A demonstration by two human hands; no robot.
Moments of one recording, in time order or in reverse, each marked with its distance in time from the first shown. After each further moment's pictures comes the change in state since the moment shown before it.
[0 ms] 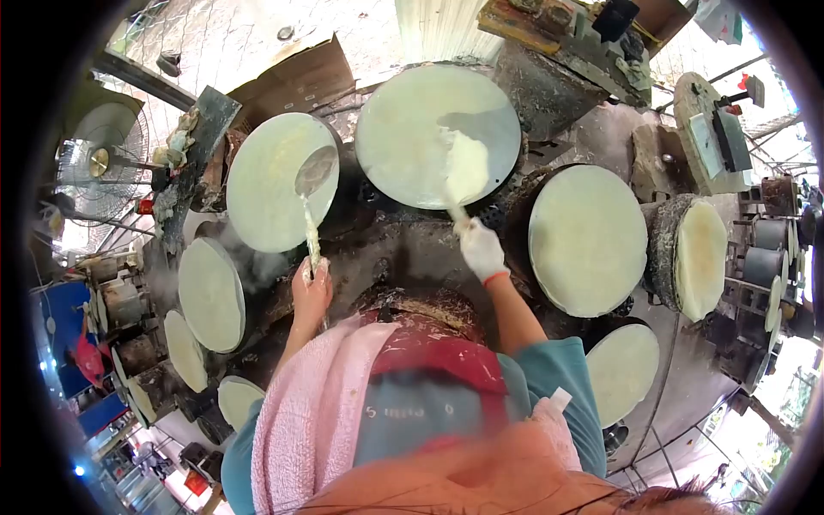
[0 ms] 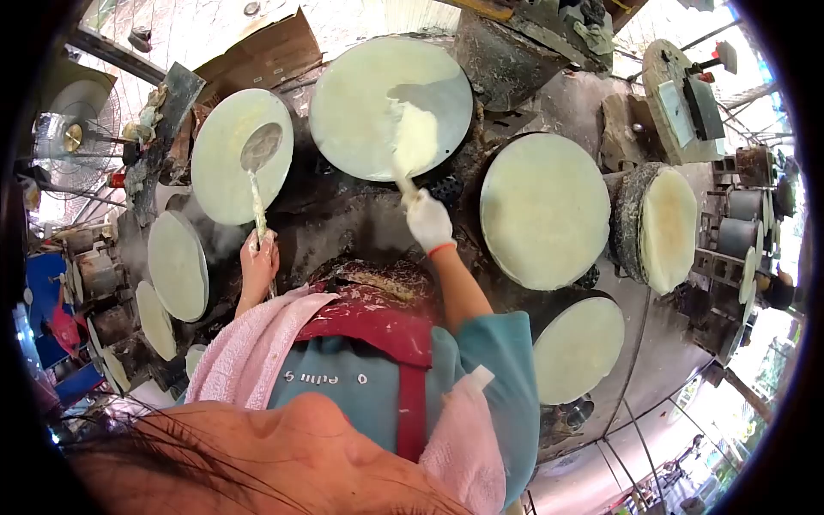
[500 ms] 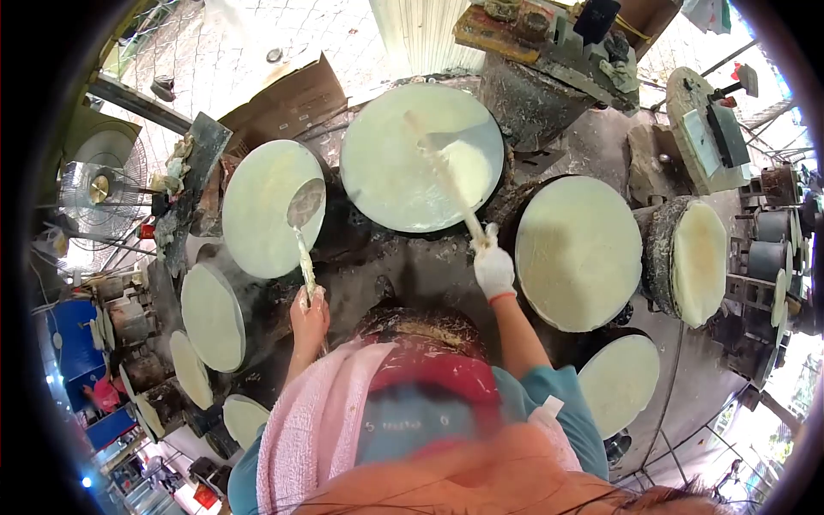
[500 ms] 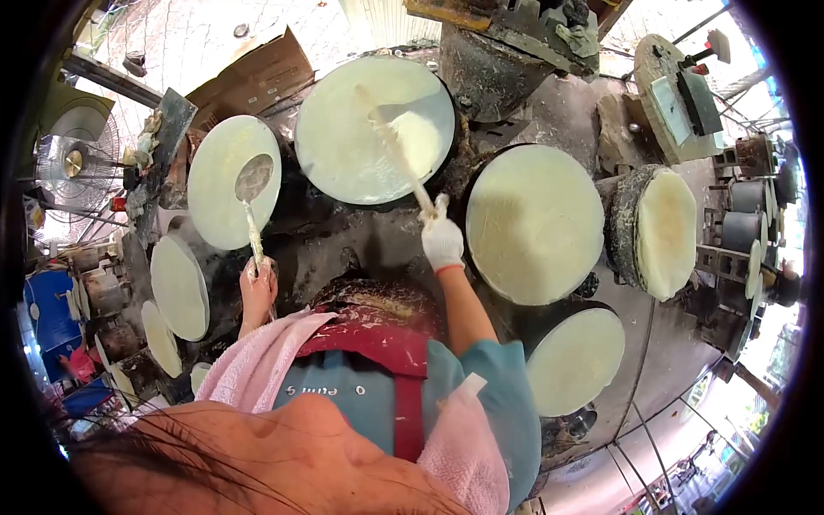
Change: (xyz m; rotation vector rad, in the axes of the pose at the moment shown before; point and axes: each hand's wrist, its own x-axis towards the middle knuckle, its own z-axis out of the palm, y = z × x) left_hand -0.007 0.003 0.025 0.038 0.066 -0.038; right_hand 0.007 0.046 -0.027 -0.103 0.034 0.155
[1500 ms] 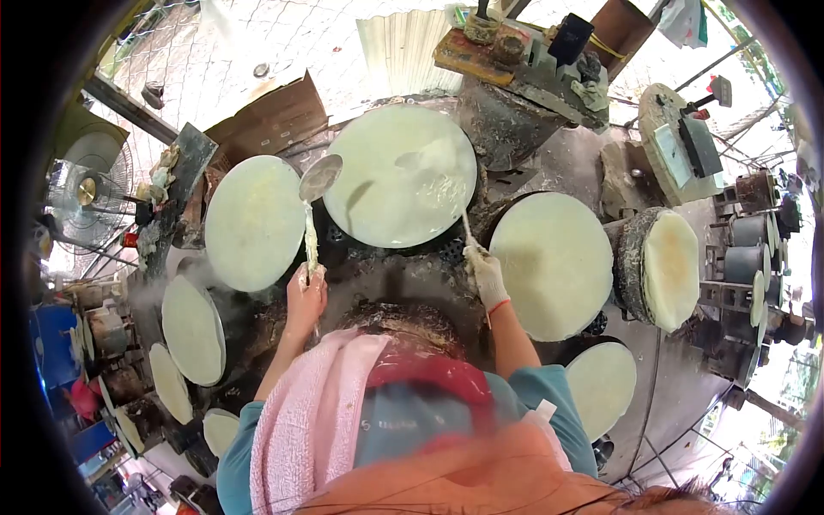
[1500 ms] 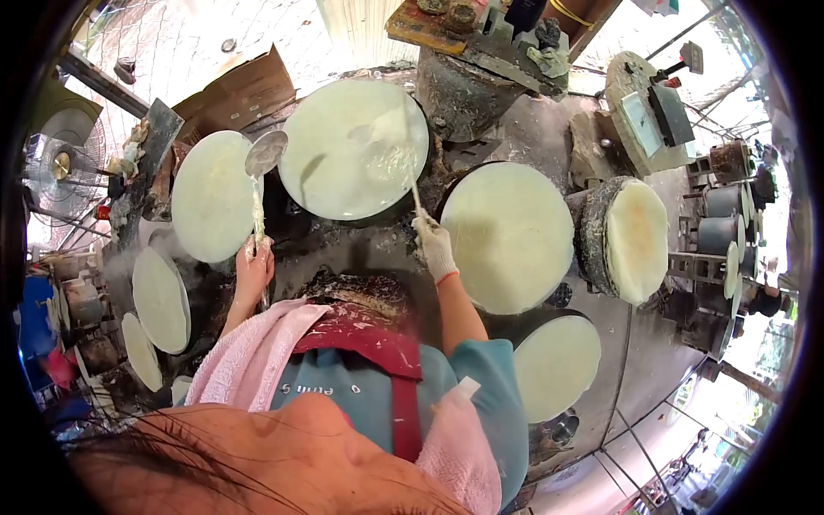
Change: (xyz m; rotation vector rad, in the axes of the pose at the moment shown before) left_hand 0.031 0.029 0.044 -0.007 -0.177 0.098; right_hand -0.001 0.005 -0.053 1.148 -0.183 0.386
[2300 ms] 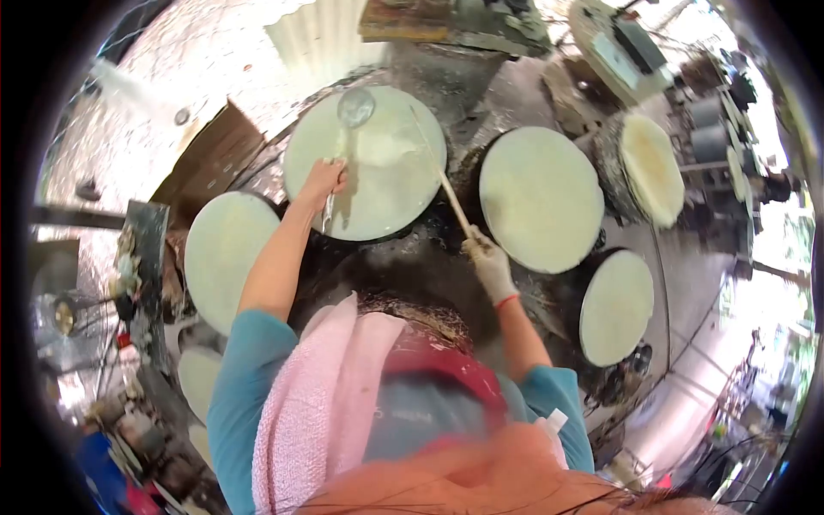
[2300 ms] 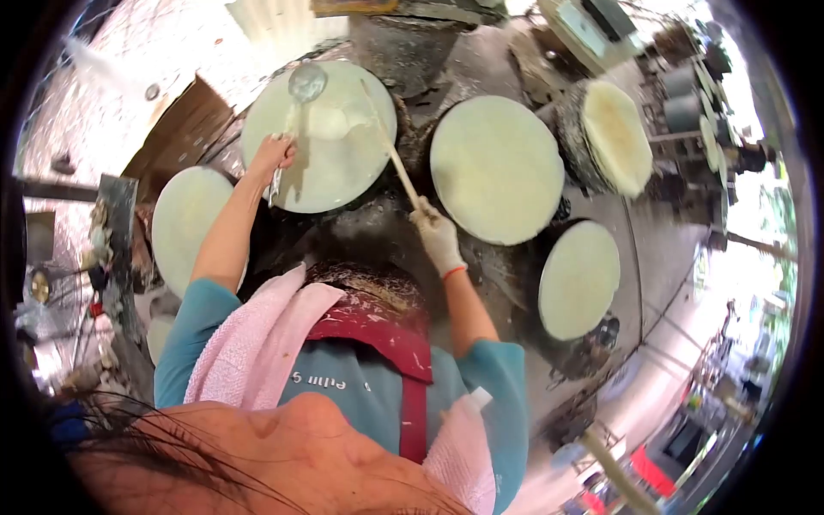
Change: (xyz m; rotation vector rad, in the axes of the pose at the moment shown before) left_hand 0.252 0.028 0.090 0.156 -0.635 -0.053; right_hand -0.065 0.056 0.033 0.054 0.282 -0.328
